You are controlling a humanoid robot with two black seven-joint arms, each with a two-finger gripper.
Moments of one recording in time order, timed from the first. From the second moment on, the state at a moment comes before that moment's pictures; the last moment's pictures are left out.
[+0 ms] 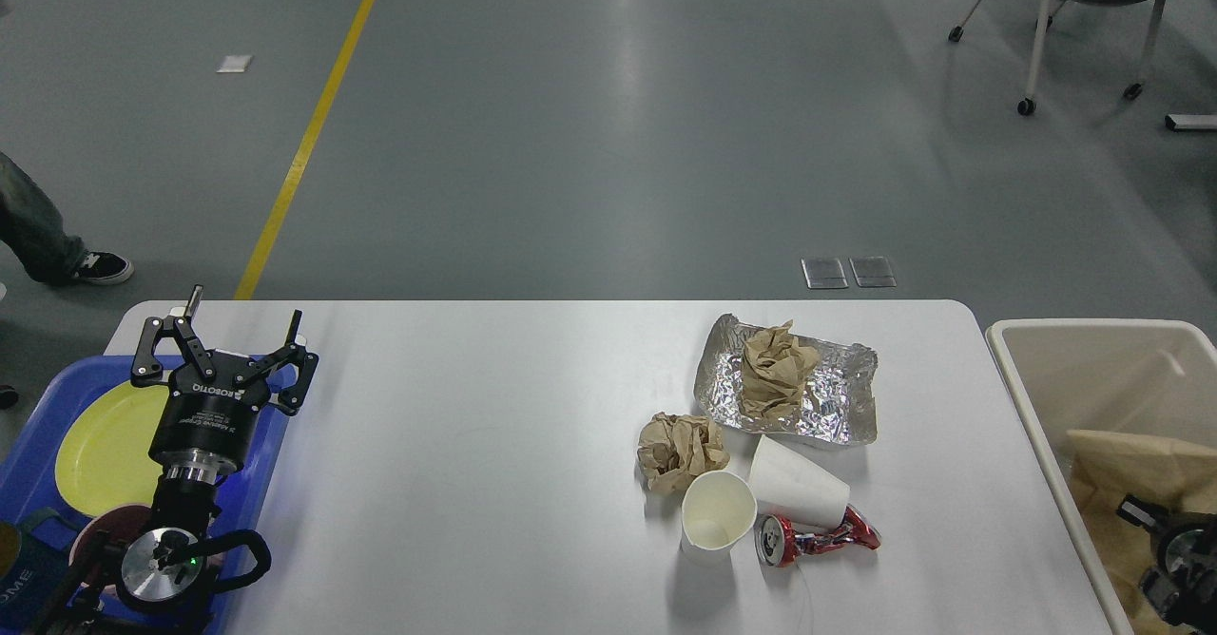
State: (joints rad) left arm -0.20 0.11 -1.56 -0.84 0.18 -0.62 -0.14; right arm 0.53 -0.37 -1.09 0.11 0.16 -0.13 -0.02
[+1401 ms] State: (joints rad) left arm -0.20 0.11 -1.56 -0.84 0.18 -0.62 -0.14; right arm 1.49 -0.48 -1.36 0.82 -0.10 0.34 -0.02
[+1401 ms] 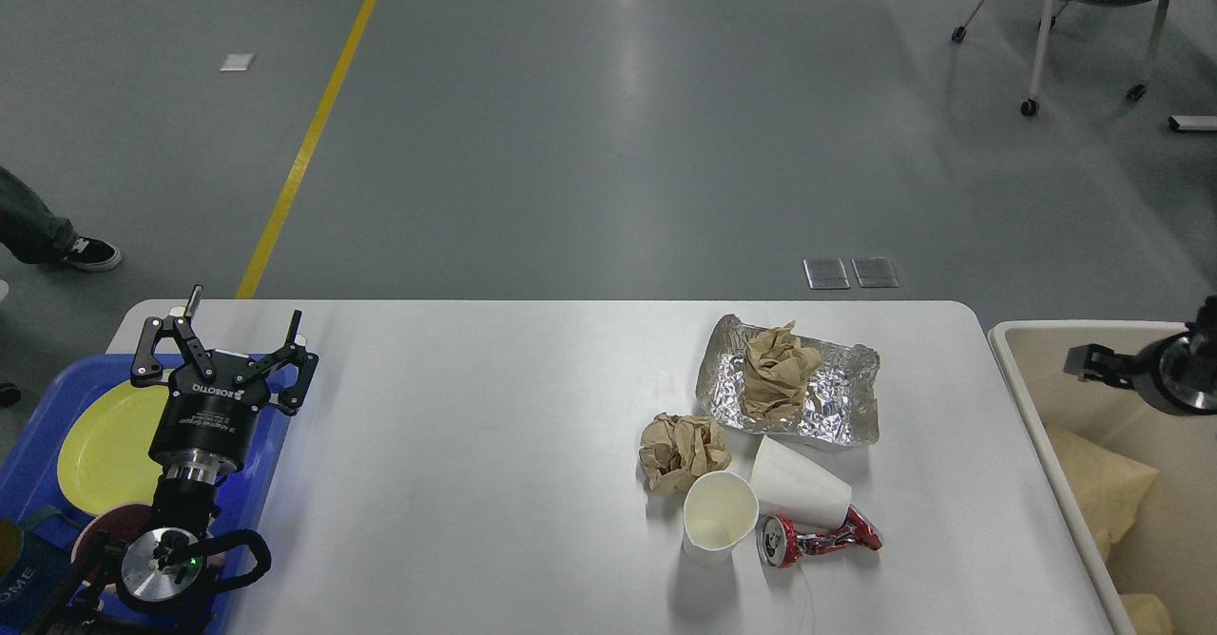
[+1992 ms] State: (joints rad) left arm -0.20 0.11 -1.56 -0.84 0.18 -0.62 -0.14; right arm 2.46 -0.31 -1.39 1.44 -0.09 0.95 -0.02
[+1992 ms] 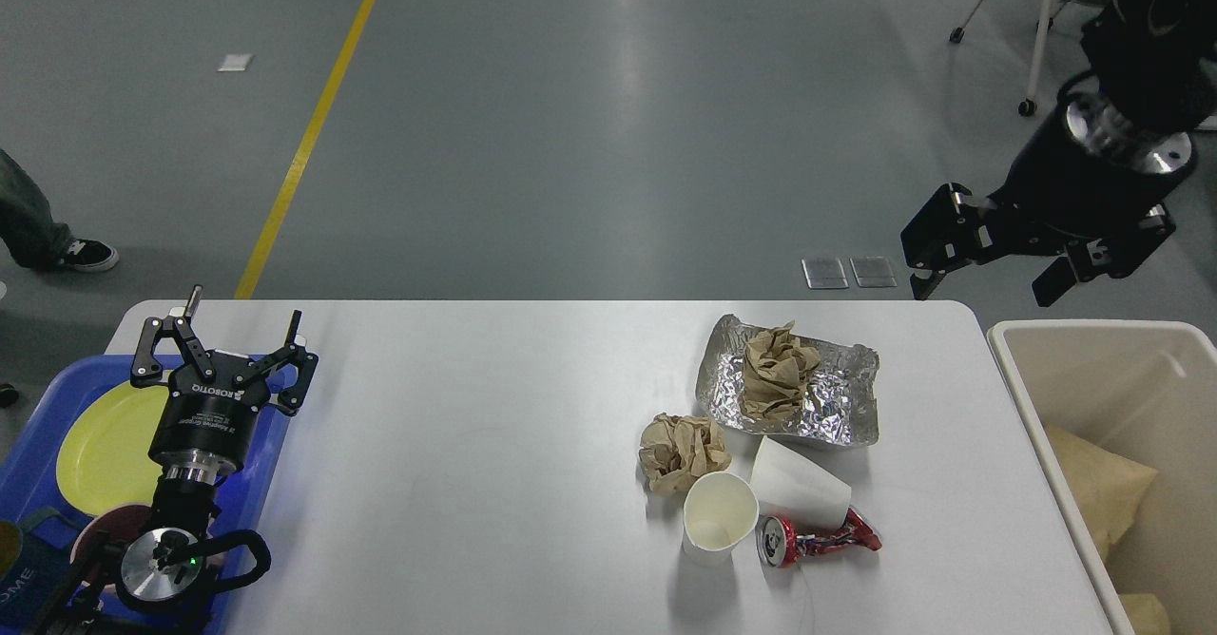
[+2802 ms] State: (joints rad) left arm -0.20 0.11 -1.56 -0.84 0.18 -0.62 -0.14; right arm 2.61 -0.29 -1.35 1.64 -0.08 0.92 -0.02
